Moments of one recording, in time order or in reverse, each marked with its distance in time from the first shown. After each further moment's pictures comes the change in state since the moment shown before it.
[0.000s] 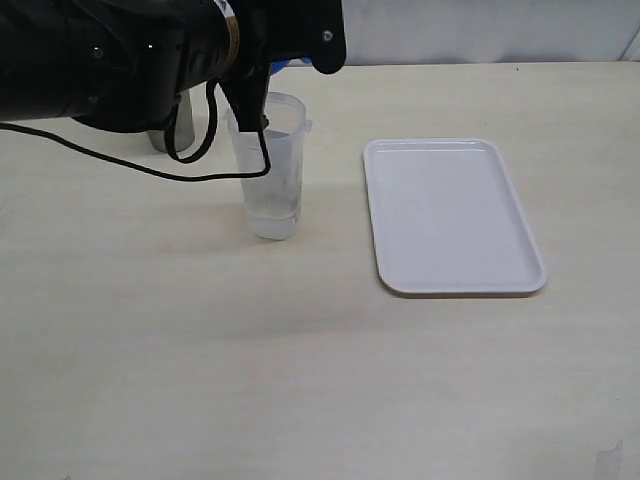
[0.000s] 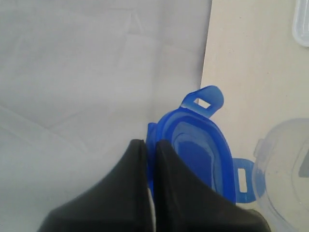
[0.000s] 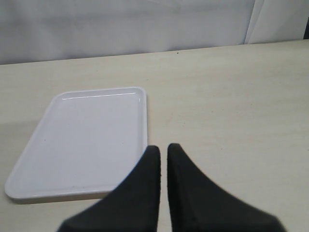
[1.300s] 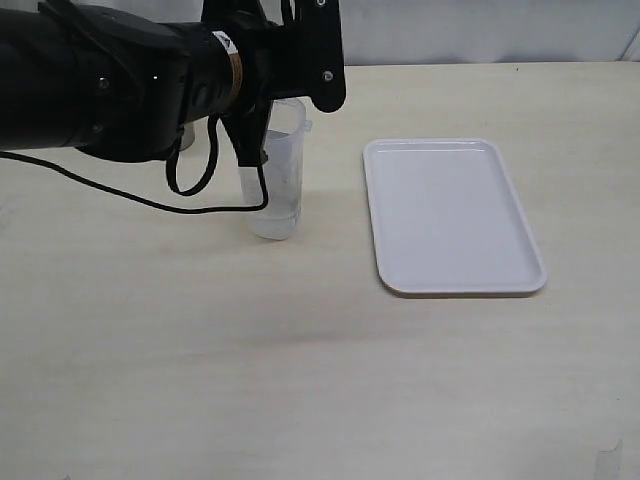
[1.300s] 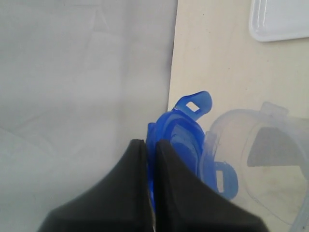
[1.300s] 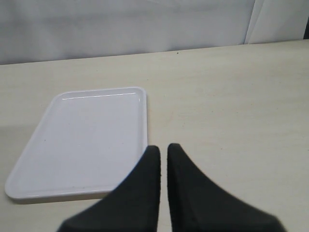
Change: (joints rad) left arm -0.019 0.000 0.057 -0.069 -0.015 0.037; right arm 0.000 0.000 0.000 0.000 0.000 0.000
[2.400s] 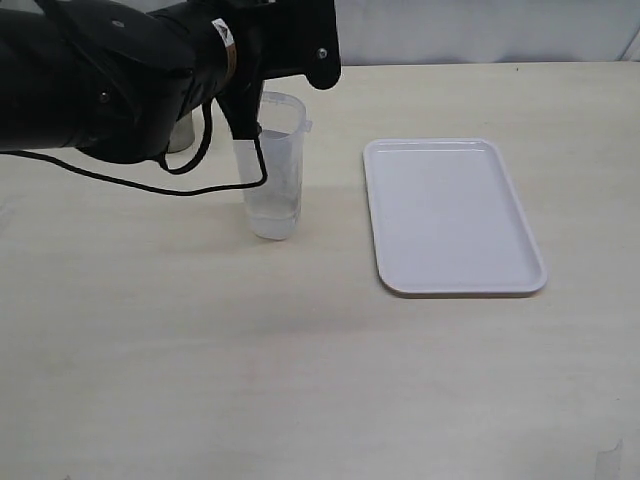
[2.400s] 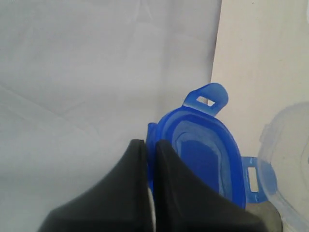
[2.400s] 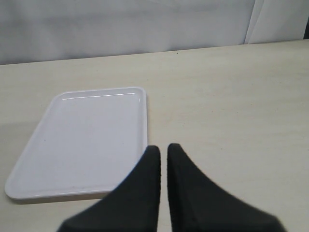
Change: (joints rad) left arm -0.002 0.000 0.000 0.221 0.108 -0.186; right arm 0.000 0.000 0.000 0.000 0.000 0.000
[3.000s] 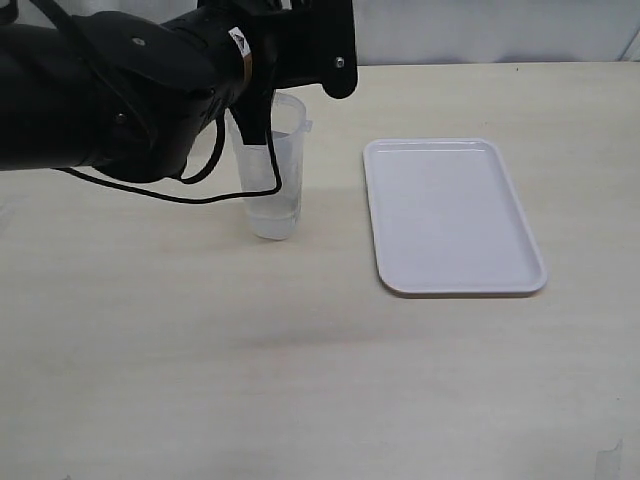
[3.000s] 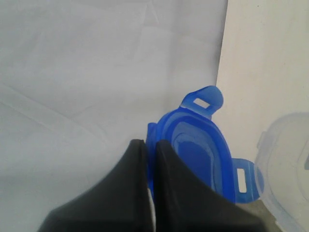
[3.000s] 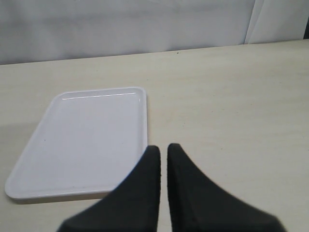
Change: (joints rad) left arm -0.057 0.000 0.002 0.000 0.069 -0.002; right arm 0.000 0.000 0.000 0.000 0.000 0.000
